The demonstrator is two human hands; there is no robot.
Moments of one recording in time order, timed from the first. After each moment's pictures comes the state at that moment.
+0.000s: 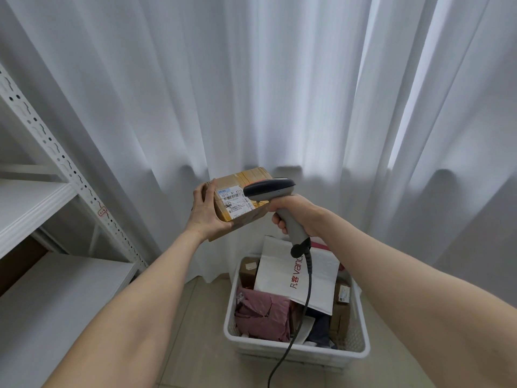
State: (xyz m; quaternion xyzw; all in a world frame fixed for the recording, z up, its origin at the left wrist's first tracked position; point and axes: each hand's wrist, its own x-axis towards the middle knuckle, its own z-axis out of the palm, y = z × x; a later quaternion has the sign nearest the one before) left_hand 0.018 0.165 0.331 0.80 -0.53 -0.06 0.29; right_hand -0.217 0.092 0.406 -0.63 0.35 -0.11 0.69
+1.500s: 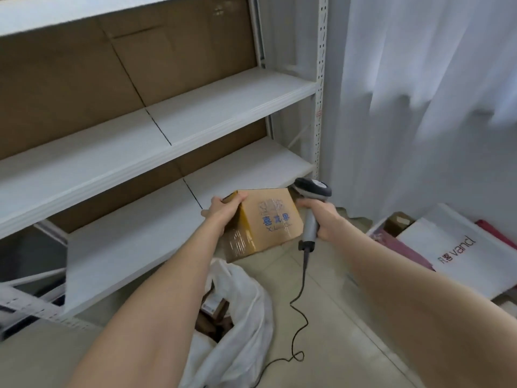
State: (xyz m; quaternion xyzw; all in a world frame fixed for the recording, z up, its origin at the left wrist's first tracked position) left_hand -0.093 0.696 0.328 0.84 0.17 -0.16 0.49; right_hand -0.183 0.492 0.327 -0.54 0.34 0.04 0.77
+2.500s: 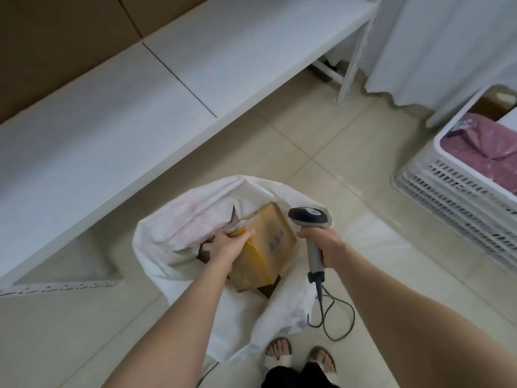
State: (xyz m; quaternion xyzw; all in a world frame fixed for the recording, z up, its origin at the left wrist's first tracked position) left_hand -0.034 0.928 -0.131 0.80 0.28 -0.36 0.38; right_hand -0.112 0.721 -0.095 -0.55 0.50 0.21 0.64
